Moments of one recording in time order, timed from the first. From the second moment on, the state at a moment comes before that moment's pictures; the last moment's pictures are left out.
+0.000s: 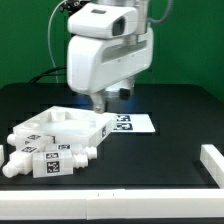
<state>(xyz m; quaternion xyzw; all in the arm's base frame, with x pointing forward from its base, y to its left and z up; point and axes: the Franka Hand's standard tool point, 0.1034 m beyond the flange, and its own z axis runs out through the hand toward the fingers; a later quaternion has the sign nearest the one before) 0.514 -0.022 0.101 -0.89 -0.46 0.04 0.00</state>
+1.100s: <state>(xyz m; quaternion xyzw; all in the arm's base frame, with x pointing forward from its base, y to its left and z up) 0.465 -0.075 0.100 -0.92 -0.38 -0.04 -0.04</state>
